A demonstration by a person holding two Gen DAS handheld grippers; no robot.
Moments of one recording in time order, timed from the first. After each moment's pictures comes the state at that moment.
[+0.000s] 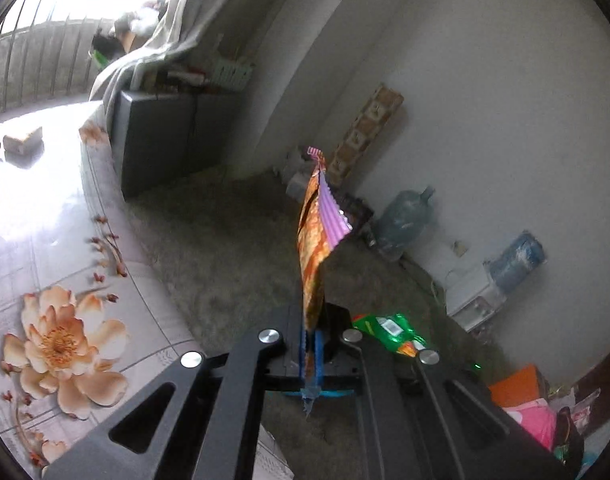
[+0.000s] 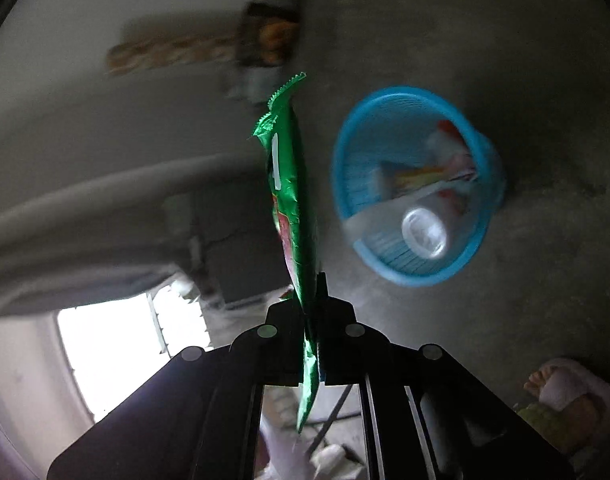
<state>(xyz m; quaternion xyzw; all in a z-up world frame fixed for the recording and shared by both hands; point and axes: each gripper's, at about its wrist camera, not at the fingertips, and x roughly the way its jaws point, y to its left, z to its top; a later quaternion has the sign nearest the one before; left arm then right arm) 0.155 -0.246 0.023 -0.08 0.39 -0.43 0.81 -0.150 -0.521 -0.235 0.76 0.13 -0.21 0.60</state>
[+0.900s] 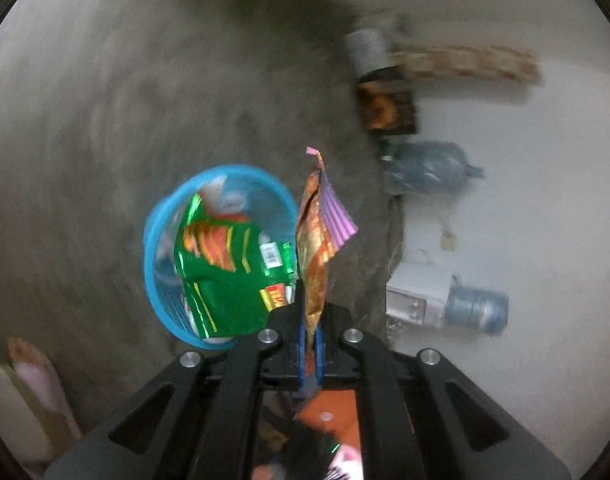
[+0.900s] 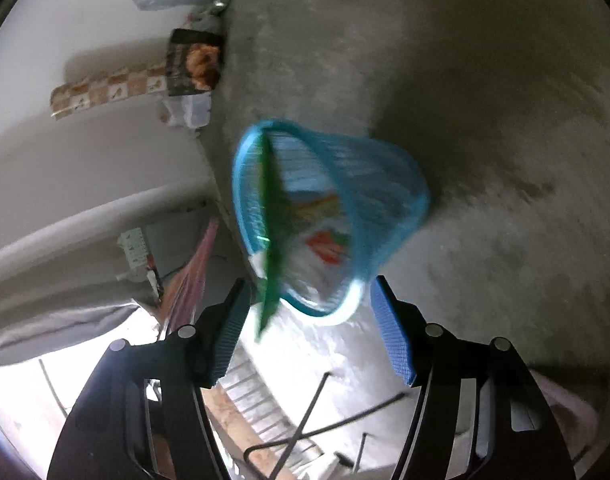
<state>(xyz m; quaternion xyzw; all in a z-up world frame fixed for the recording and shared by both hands) 0.209 -0.494 -0.206 -0.27 0.72 -0.30 0.57 -0.232 -0.523 -0.316 0.79 0.15 -0.26 0.54</state>
